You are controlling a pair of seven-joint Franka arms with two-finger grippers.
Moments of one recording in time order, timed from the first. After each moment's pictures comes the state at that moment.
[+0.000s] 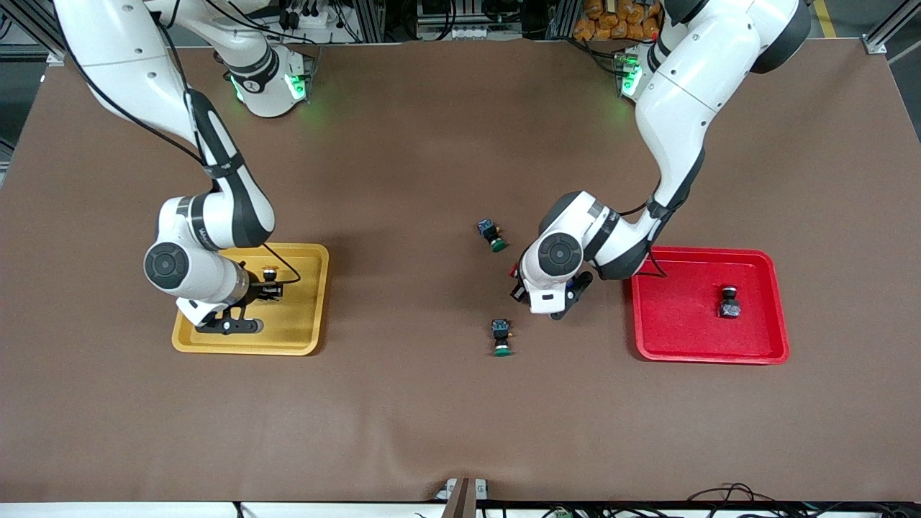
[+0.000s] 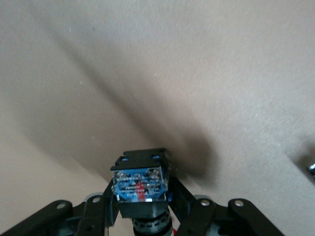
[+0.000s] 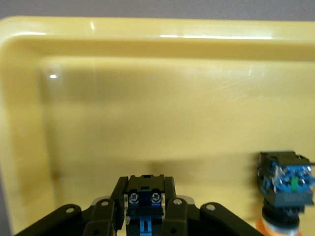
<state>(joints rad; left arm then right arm) -0.26 0.80 -0.37 -1.60 0.19 2.21 -1.53 0.16 0.53 -0.04 -1.93 0.06 2.35 0.07</state>
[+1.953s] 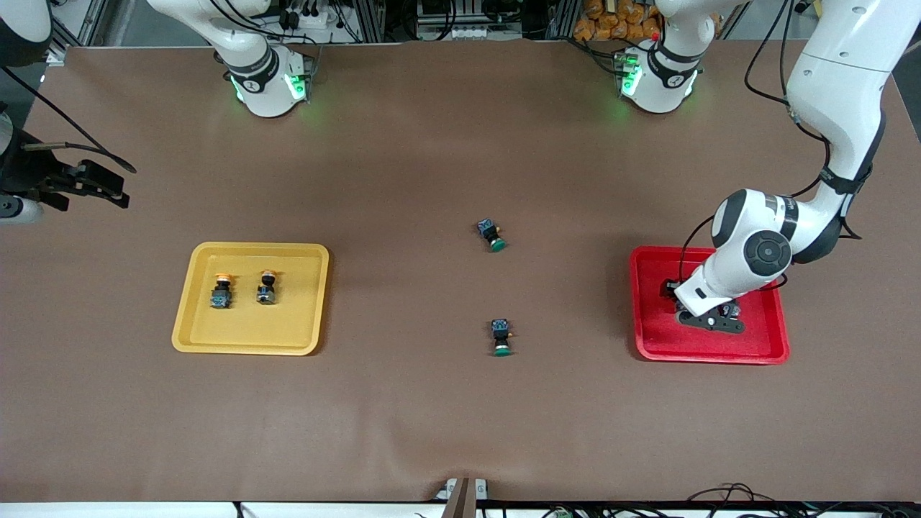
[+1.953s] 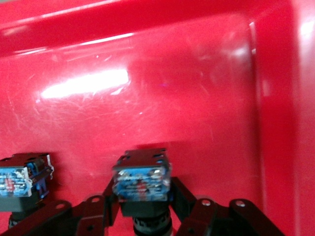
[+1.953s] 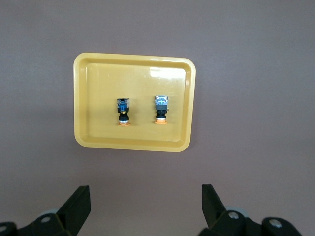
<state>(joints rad) 0.29 0.56 -0.36 -2.00 0.40 2.45 -0.14 -0.01 -0.03 -0.04 -1.68 0.01 1.62 -0.09</state>
